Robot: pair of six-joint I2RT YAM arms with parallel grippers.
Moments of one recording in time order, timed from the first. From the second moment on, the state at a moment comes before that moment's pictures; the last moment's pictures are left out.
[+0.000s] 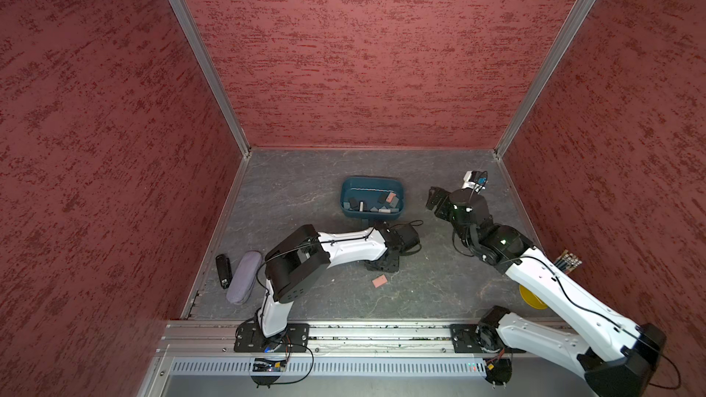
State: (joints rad) left arm -1.04 1.92 1.33 -0.85 -0.17 -0.94; right arm 0.62 1.02 0.97 -0.48 0.54 0.74
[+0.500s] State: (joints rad) left arm -0.88 1.74 1.37 -0.93 -0.19 -0.84; right arm 0.62 1.02 0.90 -0.47 0.52 0.74
